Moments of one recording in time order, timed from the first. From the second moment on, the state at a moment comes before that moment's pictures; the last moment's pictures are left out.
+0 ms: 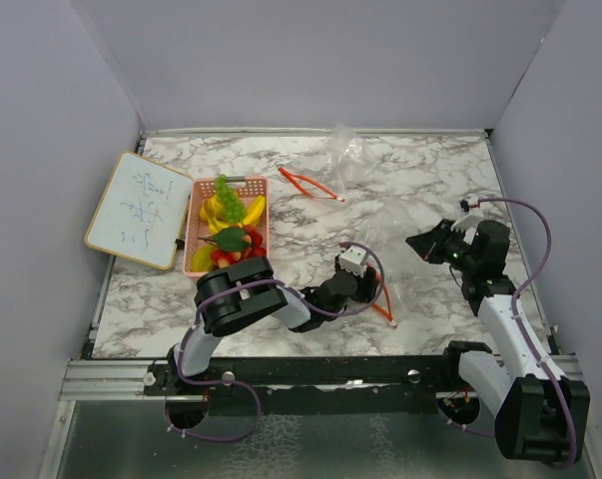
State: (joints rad) left arm -1.16 2.05 0.84 0.90 -0.42 -0.47; right arm -0.08 0.90 0.44 0.06 -0.57 0.42
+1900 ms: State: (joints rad) left arm -0.43 1.53 0.84 0.27 -0.39 -0.33; right arm -0.08 0.94 0.43 0.08 -0.54 0.42
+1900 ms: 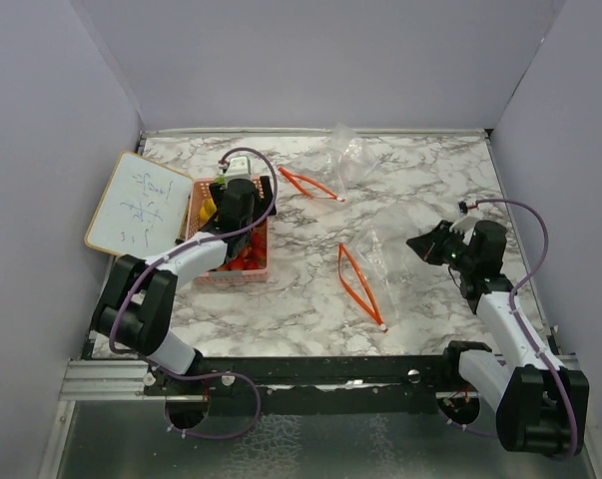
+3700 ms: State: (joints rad) left arm -0.58 1.04 0.51 0.36 -0.19 -0.40; right arm -0.08 0.89 0.45 0.20 -0.57 0.38
